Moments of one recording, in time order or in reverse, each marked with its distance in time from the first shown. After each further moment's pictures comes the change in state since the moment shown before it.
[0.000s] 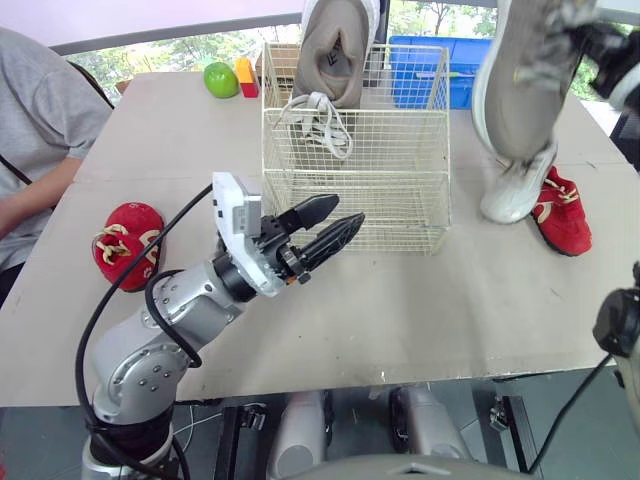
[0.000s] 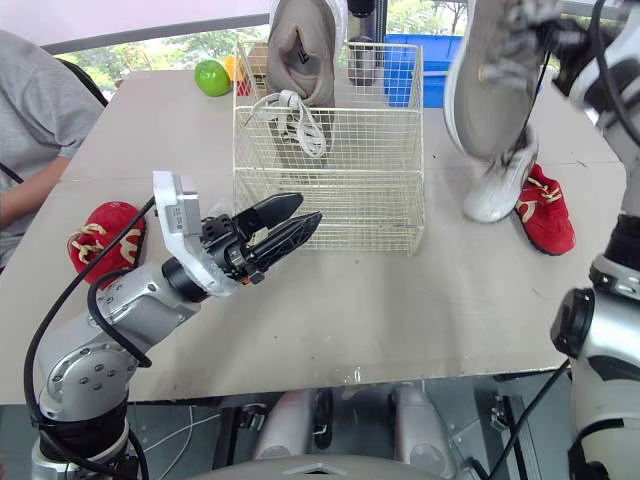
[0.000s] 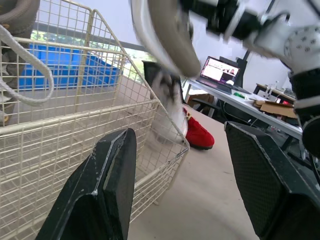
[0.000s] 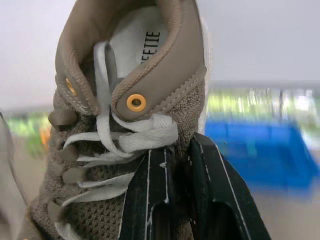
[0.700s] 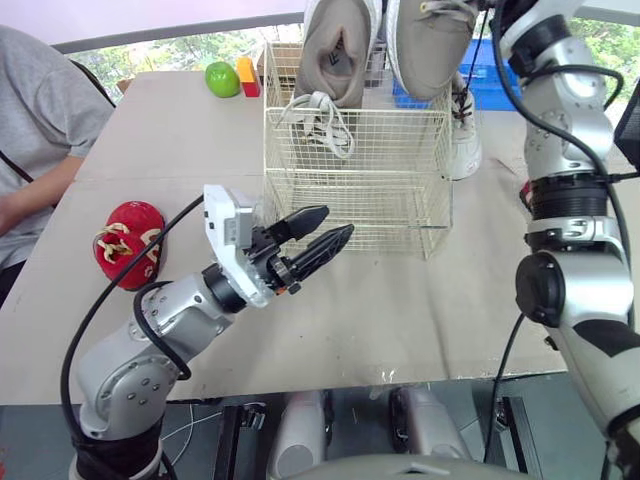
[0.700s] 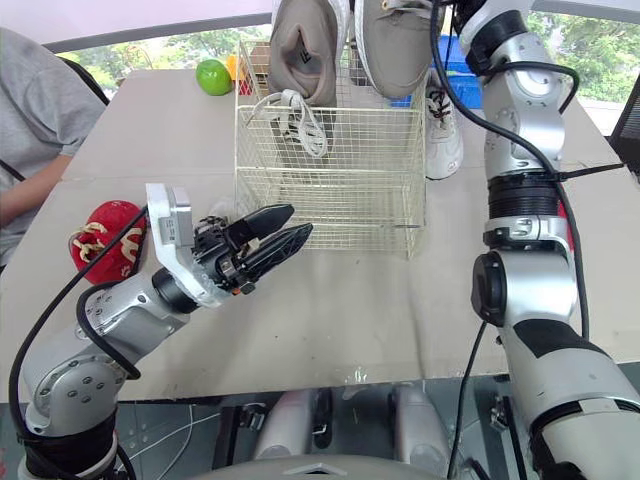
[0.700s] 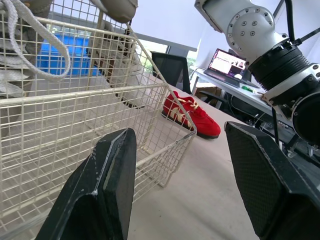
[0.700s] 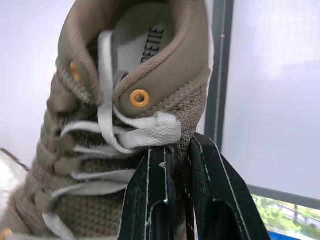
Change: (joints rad) left arm 0.068 0.014 0.042 -0.033 -0.002 0.019 -0.004; right arm -0.341 0.363 0.132 0.471 -0.309 -0.918 -0.004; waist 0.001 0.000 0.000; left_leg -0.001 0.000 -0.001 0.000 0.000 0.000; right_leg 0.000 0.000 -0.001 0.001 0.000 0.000
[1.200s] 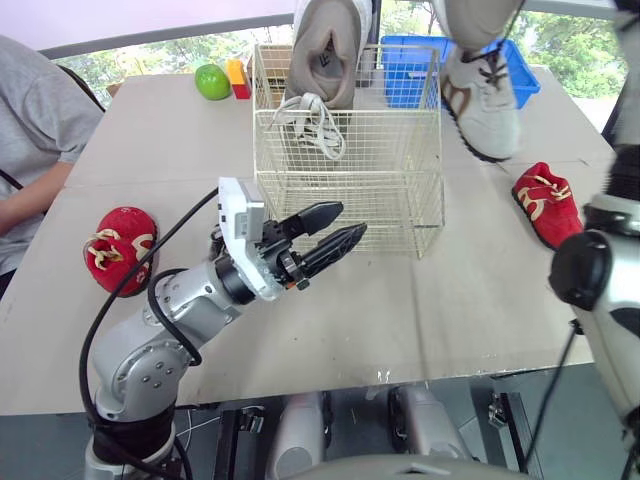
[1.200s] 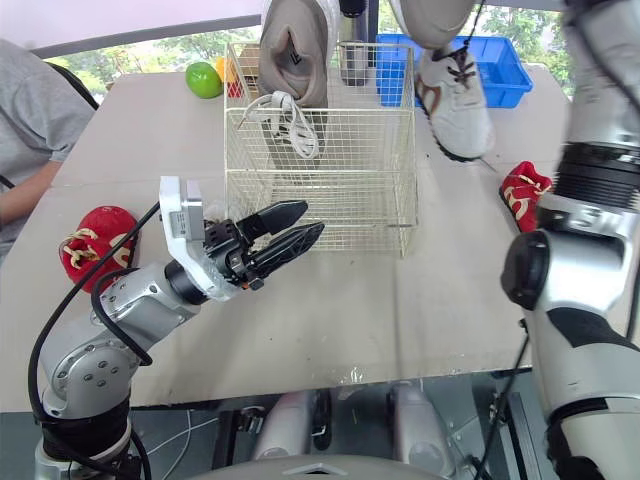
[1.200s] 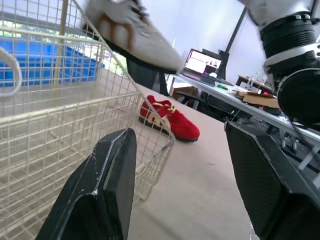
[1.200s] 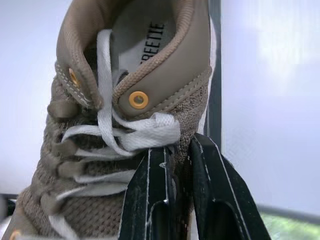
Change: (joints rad) left arm -0.060 -0.027 -0.028 0.051 0.028 0.005 -0.096; right arm -0.094 0.002 -0.048 -0.099 0.030 0.145 0.033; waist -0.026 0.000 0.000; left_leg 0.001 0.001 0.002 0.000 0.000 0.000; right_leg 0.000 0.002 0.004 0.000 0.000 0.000
